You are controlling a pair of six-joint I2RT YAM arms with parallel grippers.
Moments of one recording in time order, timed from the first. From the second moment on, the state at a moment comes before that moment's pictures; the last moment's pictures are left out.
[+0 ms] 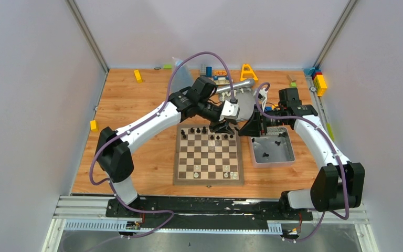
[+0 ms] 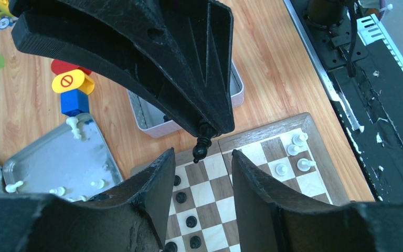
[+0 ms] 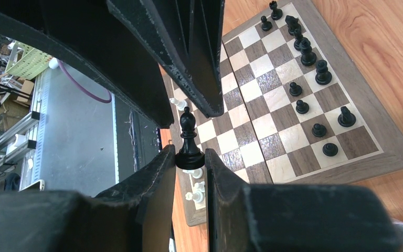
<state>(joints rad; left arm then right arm) -0.78 1.74 1.58 -0.56 0.90 0.77 0.12 1.36 1.10 -0.78 -1.22 -0.46</state>
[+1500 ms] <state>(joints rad) -0.80 1.78 1.62 -0.63 0.88 0.79 0.12 1.36 1.09 -0.79 -1.21 -0.46</state>
